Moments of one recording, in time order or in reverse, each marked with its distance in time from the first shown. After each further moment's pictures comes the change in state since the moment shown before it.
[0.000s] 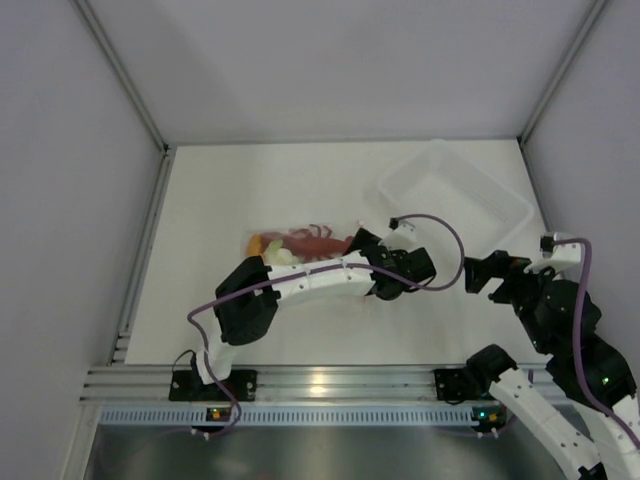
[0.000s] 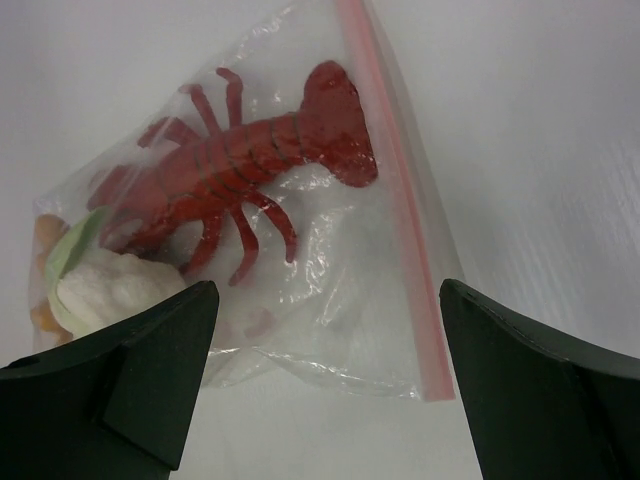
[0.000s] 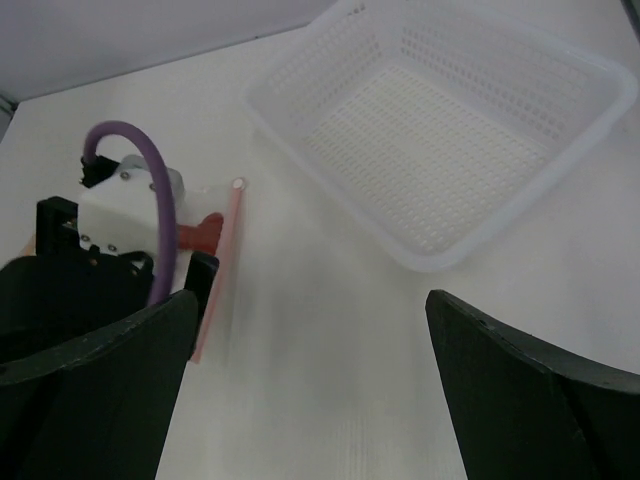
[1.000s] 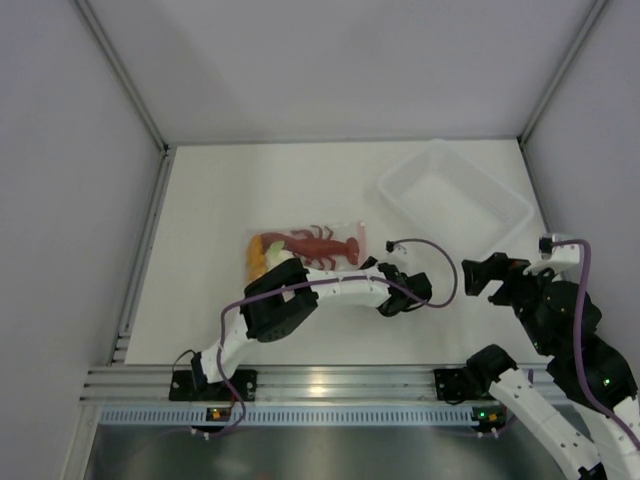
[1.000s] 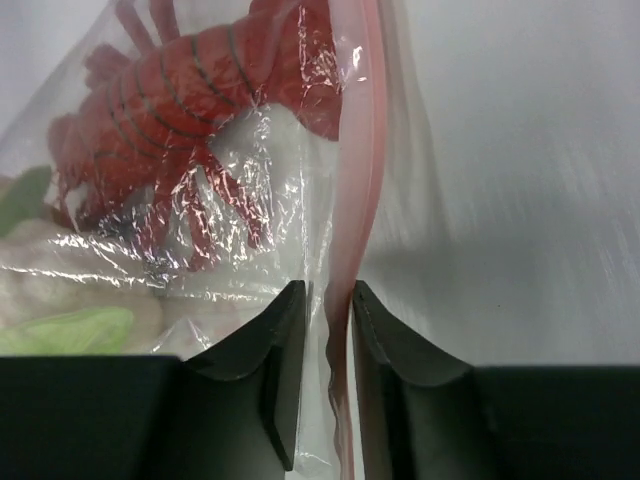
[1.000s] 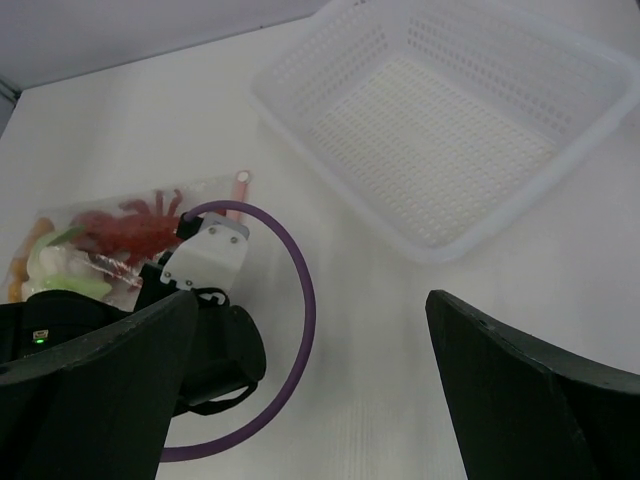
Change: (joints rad) left arm -0.031 0.219 -0.038 -0.035 -0.051 -0.116; right arm 0.000 -0.006 0.000 -0.017 -0.020 -0.001
